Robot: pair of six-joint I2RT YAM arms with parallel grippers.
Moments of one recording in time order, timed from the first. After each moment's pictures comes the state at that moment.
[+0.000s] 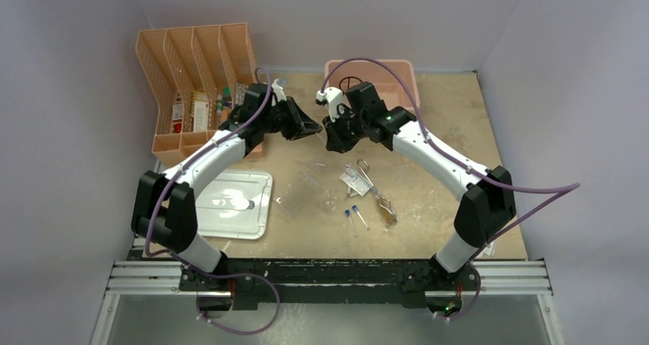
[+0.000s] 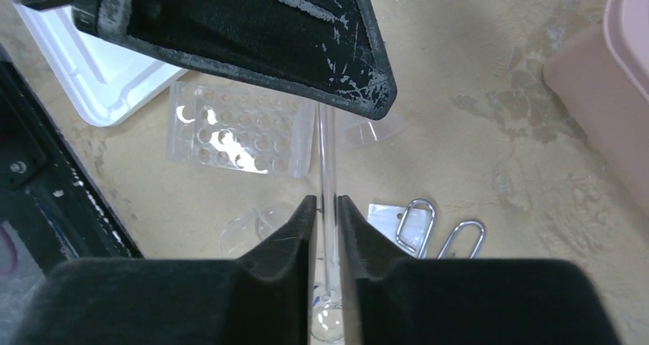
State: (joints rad) left arm -0.39 1.57 1.17 -0.12 0.50 -0.98; right arm 0.63 1.65 1.46 -0.60 -0.31 -0.11
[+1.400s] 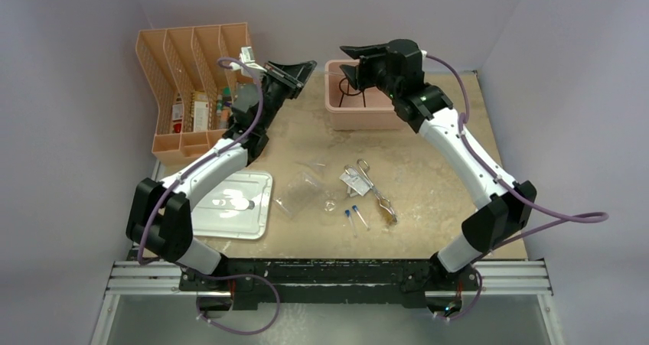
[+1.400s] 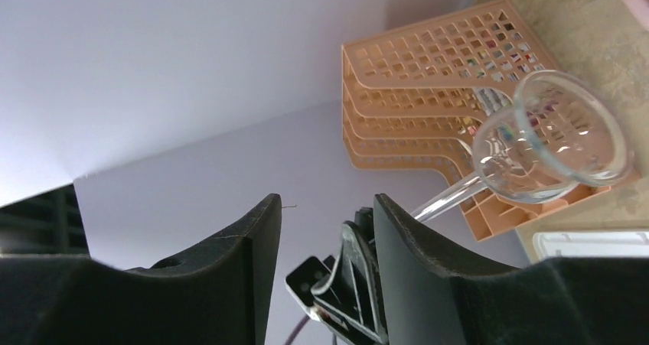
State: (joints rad) left arm -0.46 1.50 1.11 0.64 -0.01 -1.16; right arm 0.49 1.57 1.66 -0.35 0.09 1.71
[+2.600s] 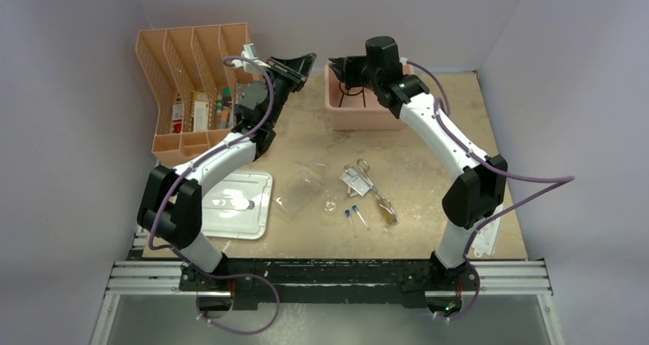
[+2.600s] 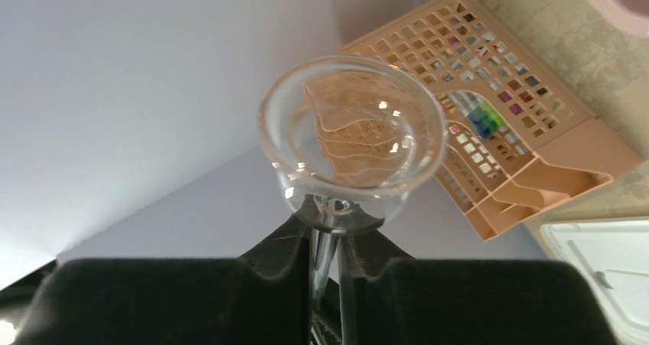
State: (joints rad) left arm -0.47 1.61 1.16 0.75 -0.10 -1.07; right arm 0.49 1.79 1.80 -0.43 0.05 1.85
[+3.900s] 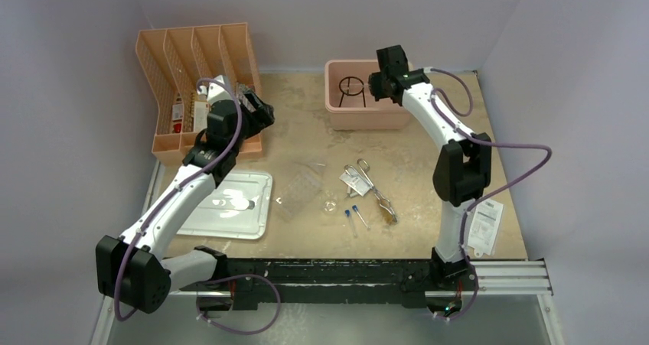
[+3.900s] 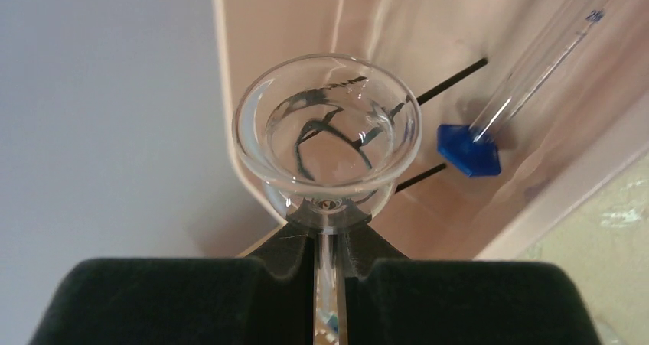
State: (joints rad) left arm -0.34 1.17 0.98 -0.09 -0.25 -0.69; right arm 0.33 1.96 1.83 -0.64 0.30 1.66
